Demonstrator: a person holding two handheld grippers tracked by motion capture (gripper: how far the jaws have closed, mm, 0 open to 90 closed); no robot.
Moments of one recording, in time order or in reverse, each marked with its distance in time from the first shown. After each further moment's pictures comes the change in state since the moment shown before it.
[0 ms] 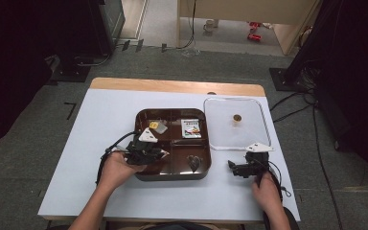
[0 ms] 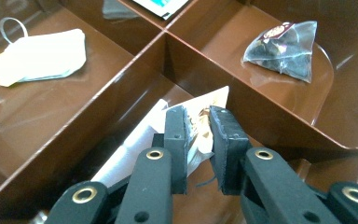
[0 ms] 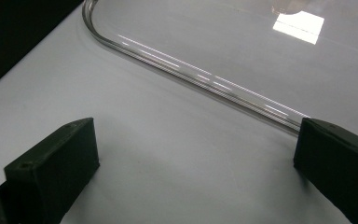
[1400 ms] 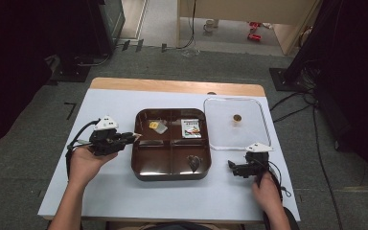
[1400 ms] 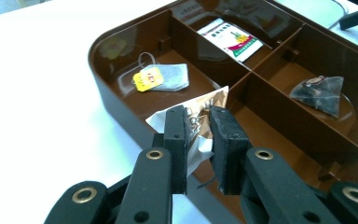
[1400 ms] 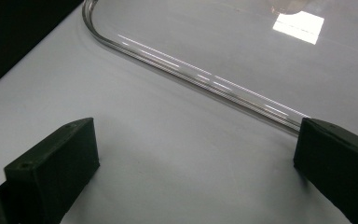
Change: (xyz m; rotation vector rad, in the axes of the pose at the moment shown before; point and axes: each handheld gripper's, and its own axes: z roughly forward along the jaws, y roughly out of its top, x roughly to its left) left arm 0.052 -0.023 -0.077 -0.199 0.107 -0.122; right arm 0.000 0.000 0.000 0.000 0.000 -0.002
